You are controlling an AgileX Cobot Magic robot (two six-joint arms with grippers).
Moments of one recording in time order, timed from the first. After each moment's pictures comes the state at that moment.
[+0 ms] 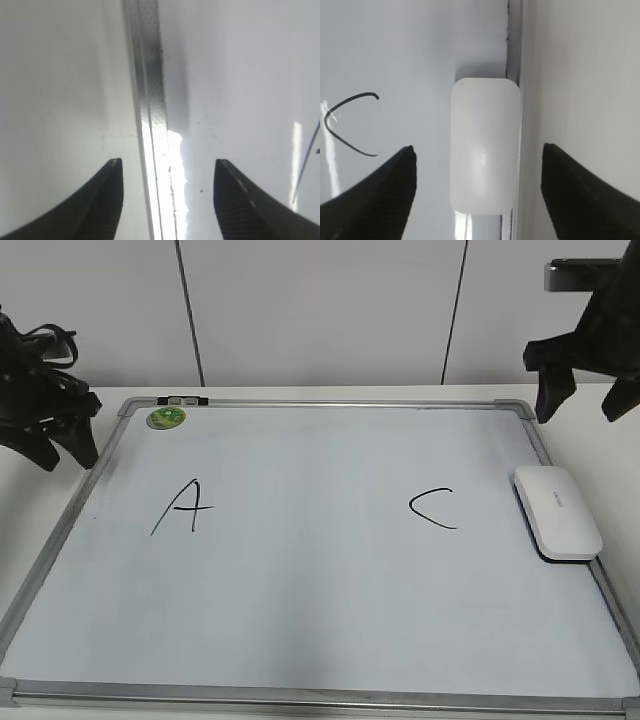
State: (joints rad) left arm 0.00 2.19 -1.74 -0.20 1.13 0.16; right arm 0.08 1.89 -1.61 -0.04 1.12 0.10
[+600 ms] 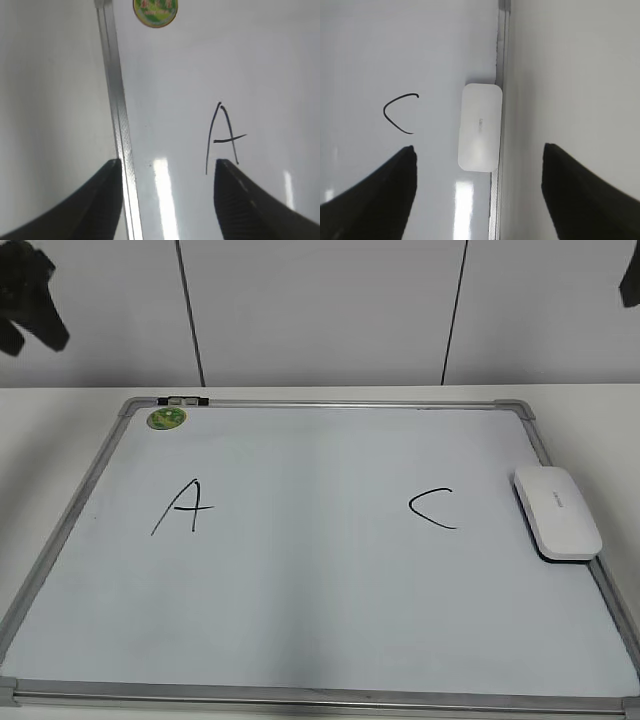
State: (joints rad) left arm -0.01 1.90 -1.81 -0.25 1.23 0.14; right arm 0.08 1.52 -1.61 -0.04 1.24 0.05
